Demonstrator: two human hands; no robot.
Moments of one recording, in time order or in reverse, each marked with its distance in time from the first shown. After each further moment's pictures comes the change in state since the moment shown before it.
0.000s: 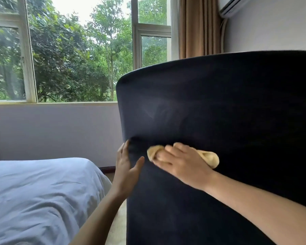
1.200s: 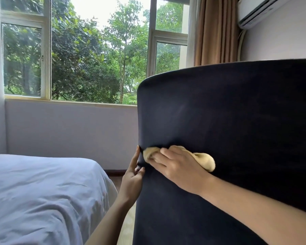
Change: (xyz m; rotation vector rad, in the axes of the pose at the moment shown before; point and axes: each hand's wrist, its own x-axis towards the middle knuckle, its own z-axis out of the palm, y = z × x) left_hand 0.030 -0.060 -0.004 -0.472 -0.040 -0.162; right_hand 0.063 -0.016 0.024 0.055 -0.053 -0.051
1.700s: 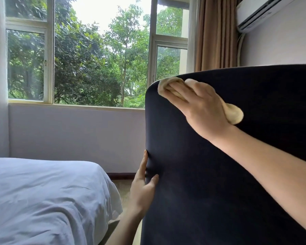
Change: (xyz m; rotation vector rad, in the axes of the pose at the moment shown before) left_hand -0.027 0.002 0.013 0.123 0.063 -0.011; right_hand 0.056 0.096 -0.056 -0.252 0.354 0.291
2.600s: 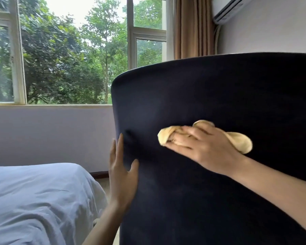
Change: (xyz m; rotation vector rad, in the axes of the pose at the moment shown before) left_hand -0.008 0.044 0.031 0.247 0.237 0.349; right_hand -0.125 0.026 -0.047 0.066 -0.208 -0.288
